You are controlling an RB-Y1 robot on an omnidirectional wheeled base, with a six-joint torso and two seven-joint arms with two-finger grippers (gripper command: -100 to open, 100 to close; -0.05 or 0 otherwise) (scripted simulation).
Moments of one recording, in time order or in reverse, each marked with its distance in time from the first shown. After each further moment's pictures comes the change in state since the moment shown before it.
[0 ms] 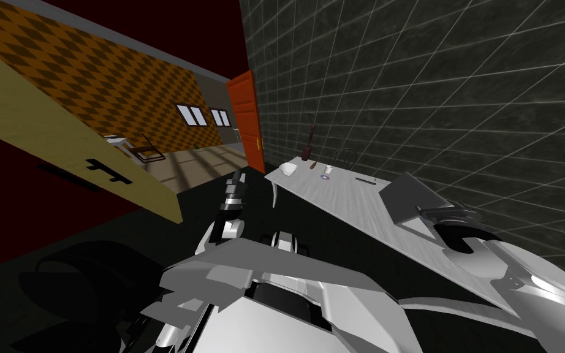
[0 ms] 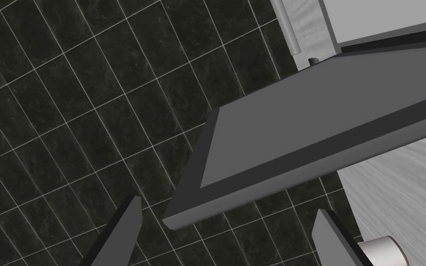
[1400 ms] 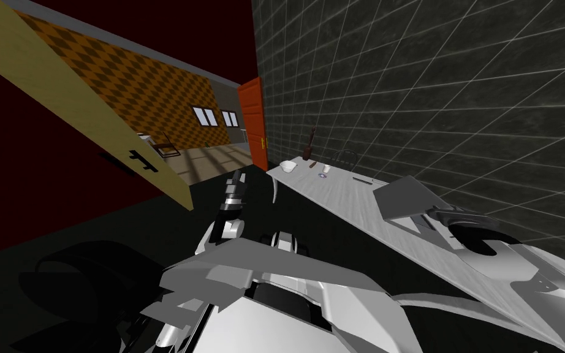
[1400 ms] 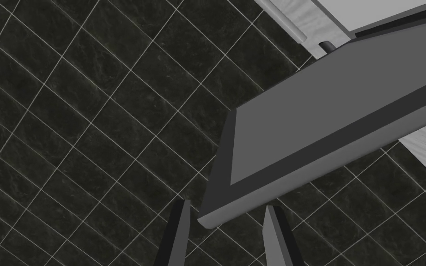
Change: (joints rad) left arm 0.000 0.000 0.000 0.000 0.000 0.000 0.000; right arm -0.051 -0.083 0.076 0.138 -0.219 -0.040 -0.278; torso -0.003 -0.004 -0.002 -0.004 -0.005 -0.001
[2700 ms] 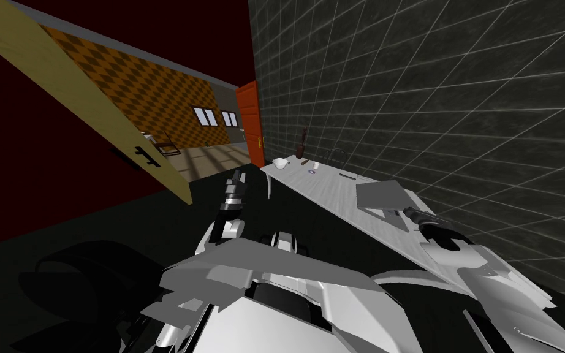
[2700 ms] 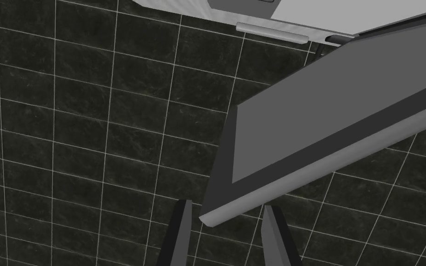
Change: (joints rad) left arm 0.000 0.000 0.000 0.000 0.000 0.000 0.000; right arm -0.089 0.158 -0.028 0.119 -0.140 -0.092 -0.196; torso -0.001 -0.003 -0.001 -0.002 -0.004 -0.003
